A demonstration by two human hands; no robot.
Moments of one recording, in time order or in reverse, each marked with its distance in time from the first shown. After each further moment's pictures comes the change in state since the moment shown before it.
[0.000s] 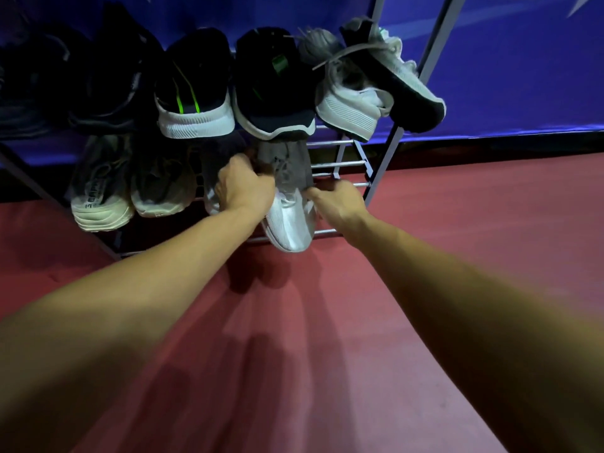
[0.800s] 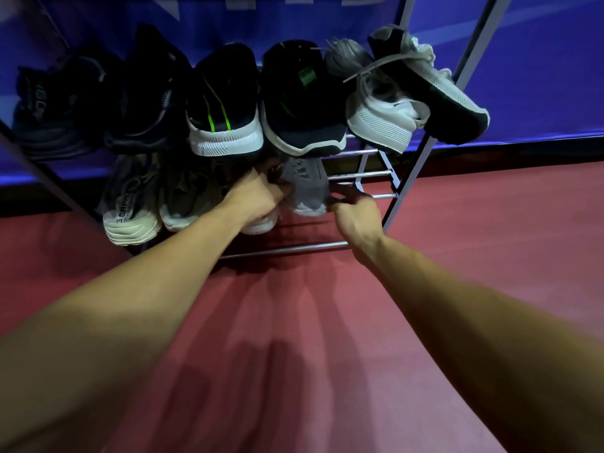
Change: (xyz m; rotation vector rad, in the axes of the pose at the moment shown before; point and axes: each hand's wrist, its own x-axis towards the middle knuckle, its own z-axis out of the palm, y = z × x) left_hand 0.052 -0.021 -0.014 0.068 -0.427 0.224; right_hand 0.016 0.010 0.032 0.209 0.130 0.065
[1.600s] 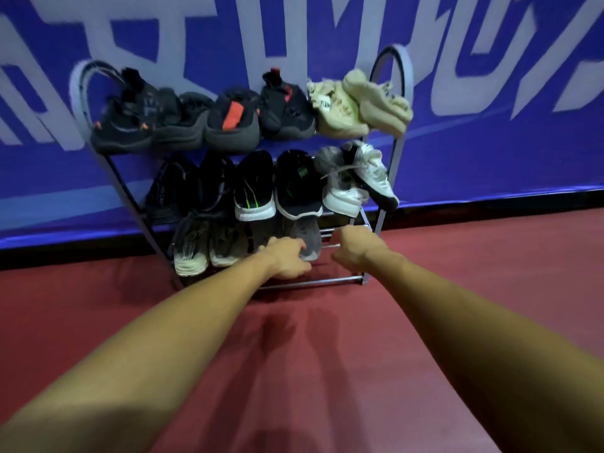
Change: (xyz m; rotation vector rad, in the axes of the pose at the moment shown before) left_hand -0.123 0.108 -0.040 0.652 -0.334 -0.031; right_hand -0.108 -0.112 -0.109 -0.799 -0.295 -0.281
